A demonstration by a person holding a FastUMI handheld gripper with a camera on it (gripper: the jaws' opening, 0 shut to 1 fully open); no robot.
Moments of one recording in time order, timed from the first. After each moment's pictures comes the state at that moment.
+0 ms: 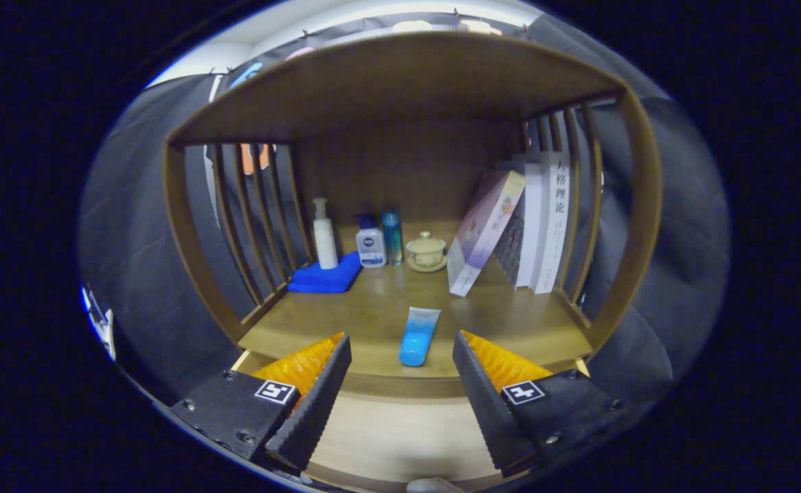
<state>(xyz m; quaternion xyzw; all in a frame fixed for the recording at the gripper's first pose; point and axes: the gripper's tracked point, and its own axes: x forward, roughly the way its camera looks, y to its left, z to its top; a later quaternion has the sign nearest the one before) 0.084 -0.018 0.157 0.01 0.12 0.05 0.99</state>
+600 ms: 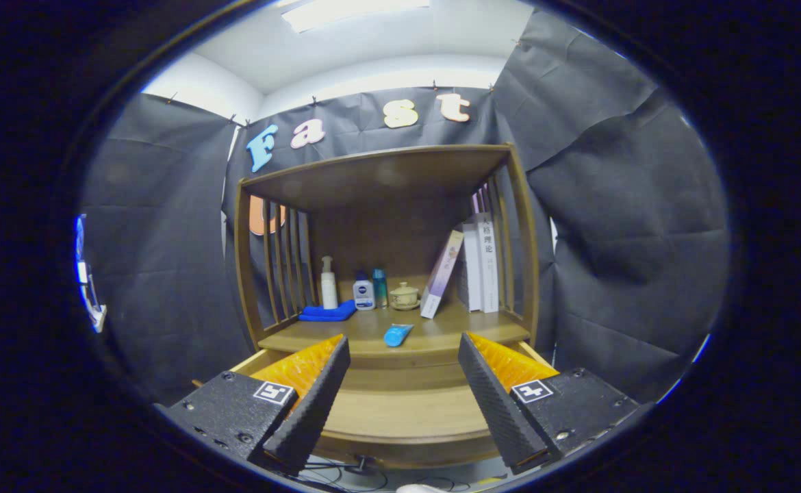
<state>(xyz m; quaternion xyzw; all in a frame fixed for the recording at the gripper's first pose) -0.065 -0.053 0.112 0.03 -0.06 0.02 1.00</state>
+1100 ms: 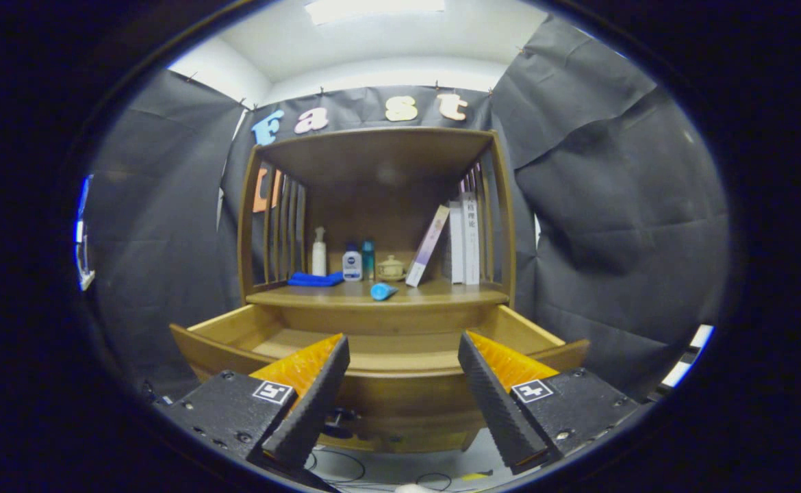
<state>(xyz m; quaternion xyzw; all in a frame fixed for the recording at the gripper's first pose) -0.086 -0.050 0.016 0.00 -0.04 -0.01 1.00</state>
